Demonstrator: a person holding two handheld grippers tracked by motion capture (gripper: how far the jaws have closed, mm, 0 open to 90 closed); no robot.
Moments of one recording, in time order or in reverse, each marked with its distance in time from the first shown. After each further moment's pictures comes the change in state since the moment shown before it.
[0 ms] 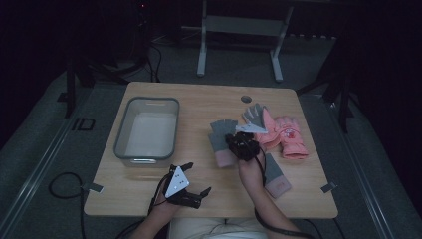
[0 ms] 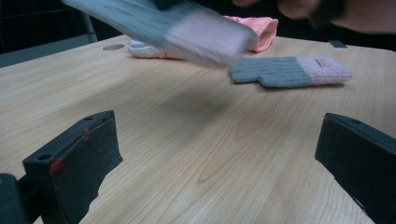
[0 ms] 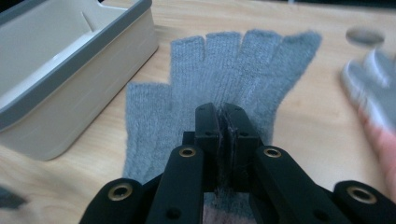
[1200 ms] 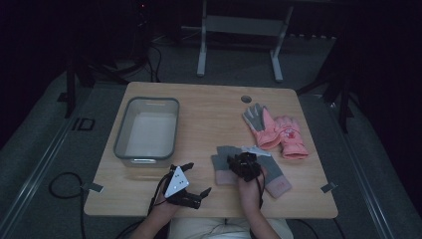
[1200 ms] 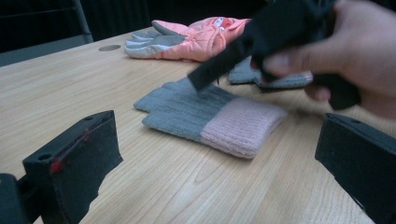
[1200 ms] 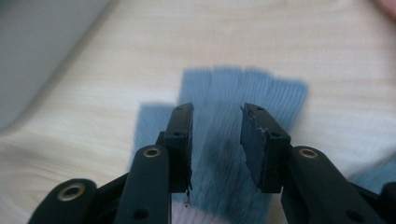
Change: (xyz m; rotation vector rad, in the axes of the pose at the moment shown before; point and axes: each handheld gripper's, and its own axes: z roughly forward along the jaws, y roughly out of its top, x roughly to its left) left arm 0.000 0.000 0.000 0.001 -0.018 0.000; right arm -0.017 -0.069 0.017 0.064 -0.041 0.196
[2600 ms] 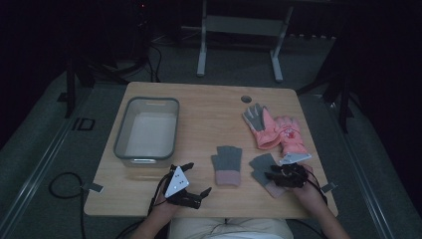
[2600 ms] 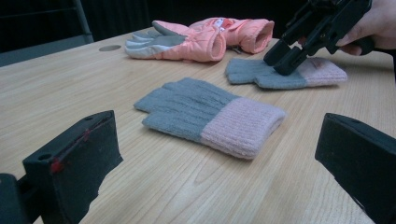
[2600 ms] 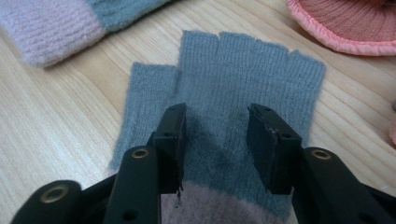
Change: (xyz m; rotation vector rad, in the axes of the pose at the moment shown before) left arm 0.000 0.000 0.000 -0.005 0.002 -0.002; right arm -0.135 -0.008 -0.058 0.205 0.193 -0.513
